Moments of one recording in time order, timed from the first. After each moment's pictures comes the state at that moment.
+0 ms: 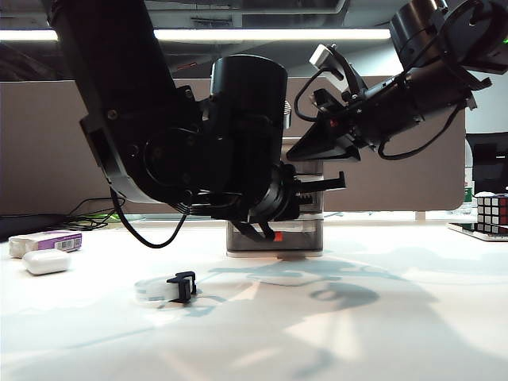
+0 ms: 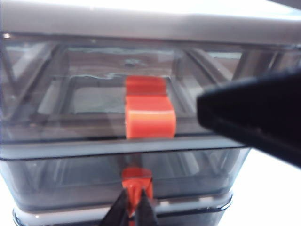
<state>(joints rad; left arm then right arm) -0.87 2.11 0.97 1.02 -0.69 -0.18 0.31 1.71 0.99 0.32 -0.60 -0.05</state>
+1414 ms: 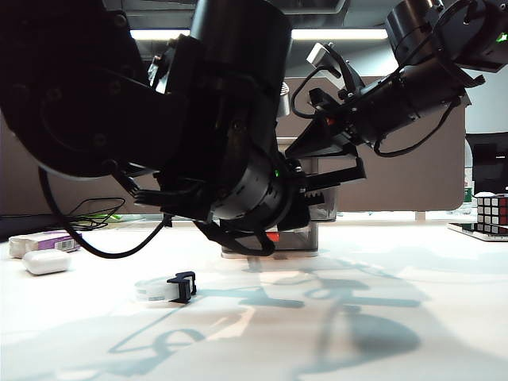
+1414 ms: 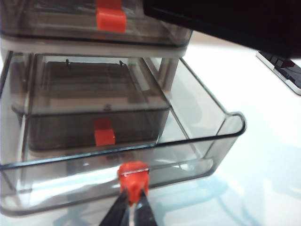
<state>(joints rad) -1.04 1.94 0.74 0.96 -0.73 -0.36 0.31 1.72 1.01 0.32 -0.57 -0.05</state>
